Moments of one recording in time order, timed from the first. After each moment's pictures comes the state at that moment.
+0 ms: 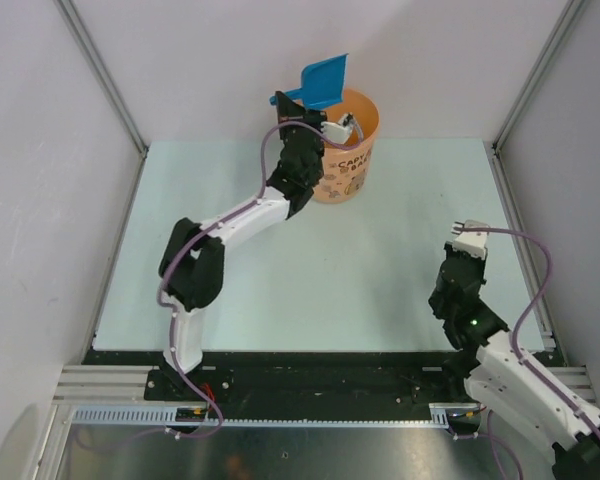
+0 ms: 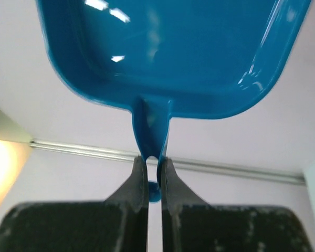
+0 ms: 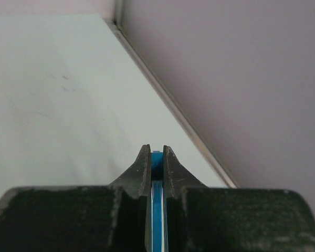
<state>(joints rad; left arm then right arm) -0.67 2.06 1.68 0.78 -0.75 1.87 0.54 0.62 0.43 0.06 1.10 -0.11</state>
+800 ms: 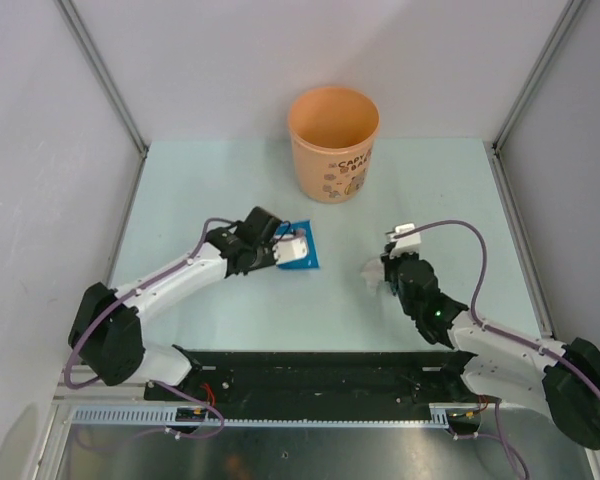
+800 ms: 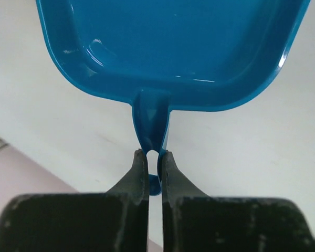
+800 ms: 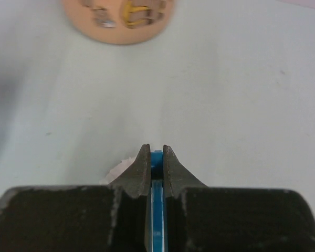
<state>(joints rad) -0.67 1.39 1.04 -0.64 -0.24 0.75 0.71 0.98 0.34 0.41 0.57 0.03</state>
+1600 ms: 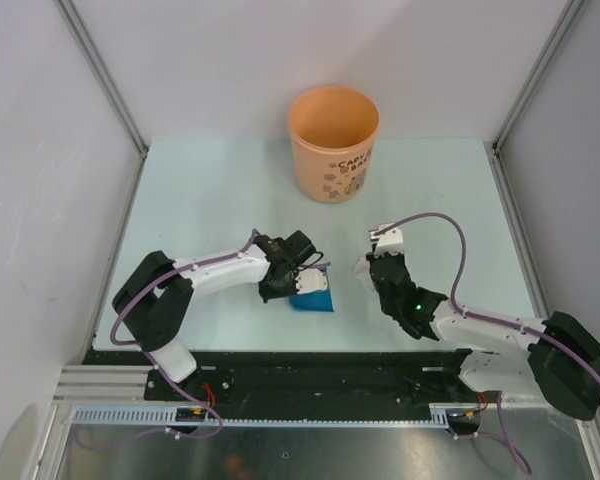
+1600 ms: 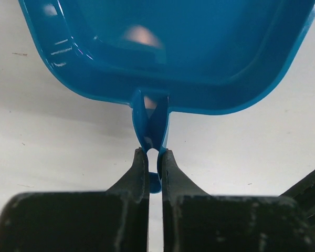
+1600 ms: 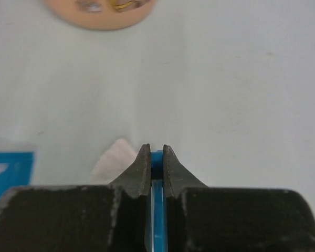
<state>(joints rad) -0.82 1.65 1.04 -0.80 -0.10 0.61 0.87 1.13 0.47 0.27 0.85 0.13</state>
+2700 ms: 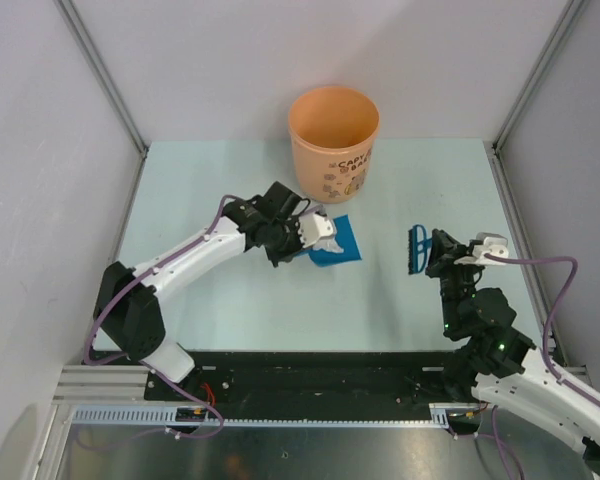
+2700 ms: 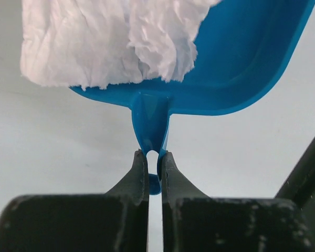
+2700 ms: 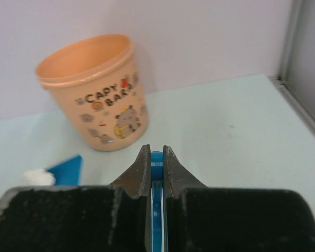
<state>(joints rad) -0.70 1.57 1.28 -0.83 0.17 0.56 0.95 0.44 0.49 0.21 0.92 0.02</state>
